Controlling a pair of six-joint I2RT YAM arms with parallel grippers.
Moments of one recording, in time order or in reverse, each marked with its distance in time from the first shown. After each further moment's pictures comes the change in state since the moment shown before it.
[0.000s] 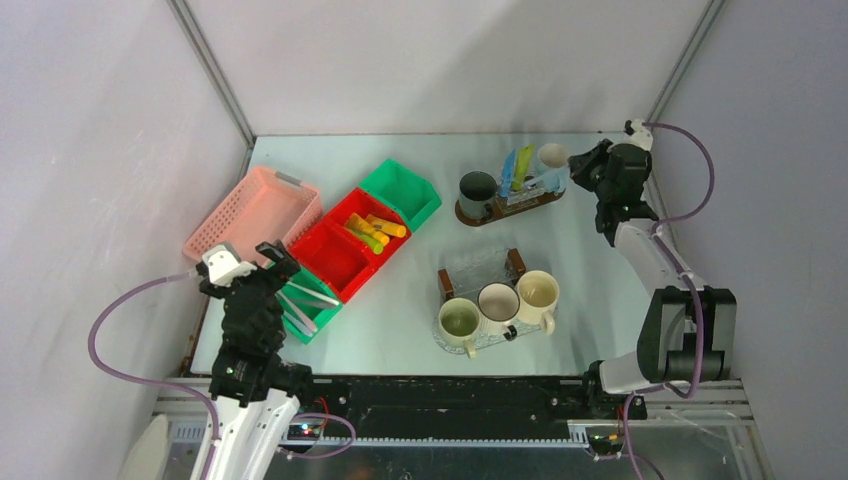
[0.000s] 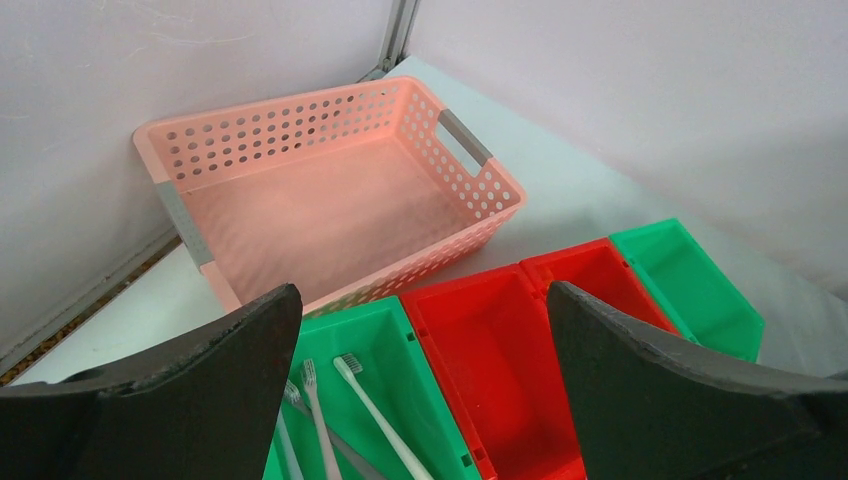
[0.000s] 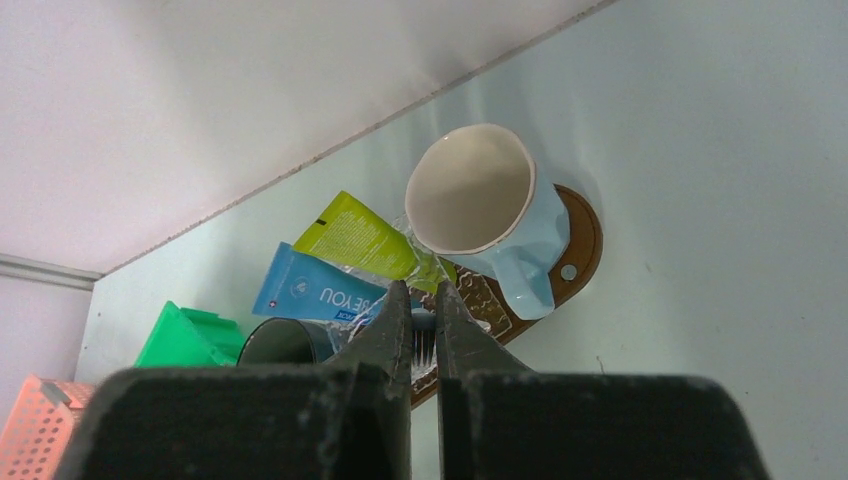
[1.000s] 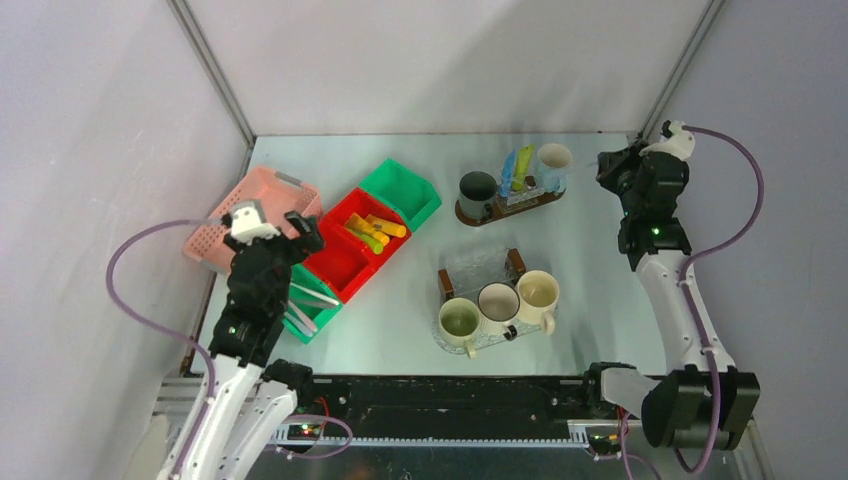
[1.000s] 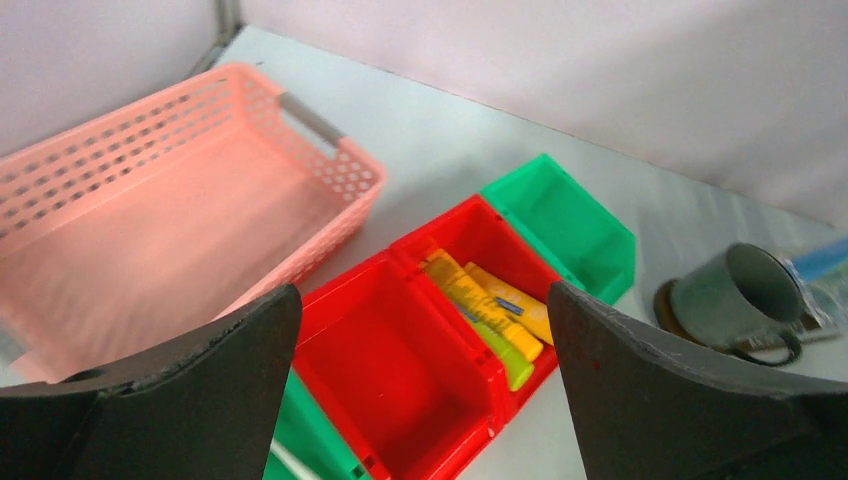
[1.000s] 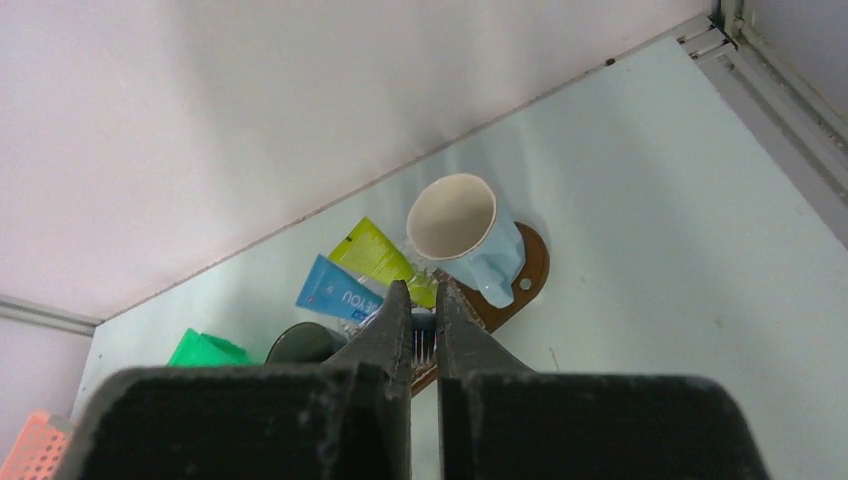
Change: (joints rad) left arm -0.079 0.337 0.187 0.101 0.274 0.033; right arm -0.016 -0.324 0.001 -0.214 0.095 -0.061
